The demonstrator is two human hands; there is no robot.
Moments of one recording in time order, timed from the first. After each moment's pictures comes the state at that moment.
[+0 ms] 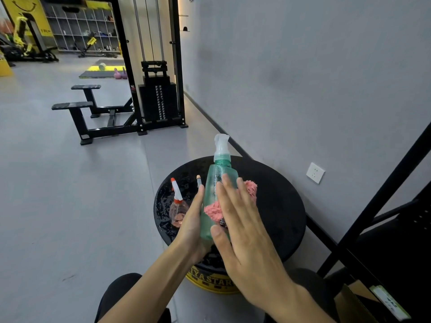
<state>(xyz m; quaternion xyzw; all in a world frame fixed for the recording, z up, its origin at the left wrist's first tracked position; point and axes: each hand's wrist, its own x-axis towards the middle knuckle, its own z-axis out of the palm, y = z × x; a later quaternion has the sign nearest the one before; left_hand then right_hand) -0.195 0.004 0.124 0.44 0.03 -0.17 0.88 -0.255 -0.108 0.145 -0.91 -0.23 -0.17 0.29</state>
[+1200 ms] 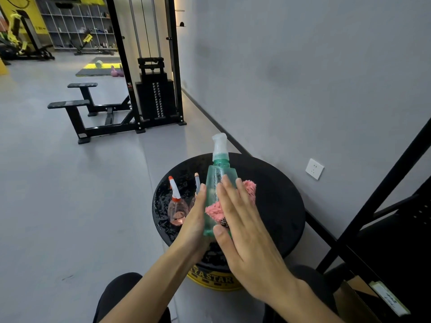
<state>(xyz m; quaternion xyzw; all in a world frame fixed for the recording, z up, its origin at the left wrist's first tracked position) -0.187 -0.001 0.112 0.50 -0.02 -0.15 0.85 -0.245 -0.119 0.134 -0.91 -0.24 -0.15 0.29</state>
